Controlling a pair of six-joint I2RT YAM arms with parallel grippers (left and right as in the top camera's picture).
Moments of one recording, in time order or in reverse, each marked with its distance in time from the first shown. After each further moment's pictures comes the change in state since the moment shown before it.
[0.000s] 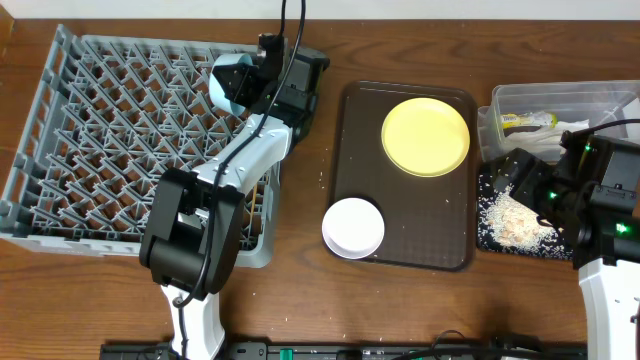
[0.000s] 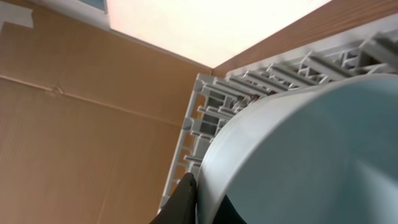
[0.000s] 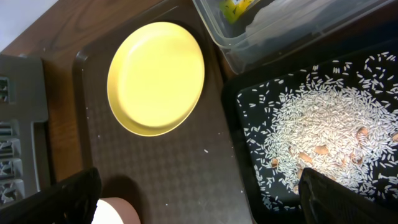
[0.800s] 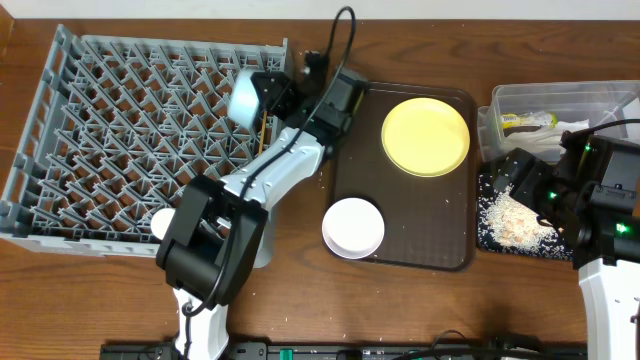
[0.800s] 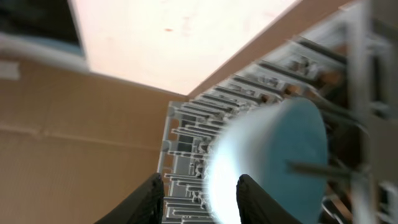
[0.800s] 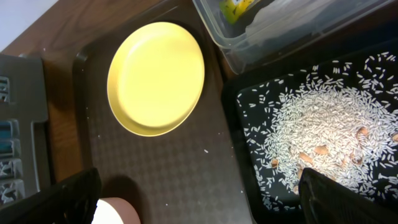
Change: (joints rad) left arm -0.154 0.000 -0.006 -0.074 0.065 -0.010; right arm 0.000 0.000 0.000 0.000 0.000 0.000
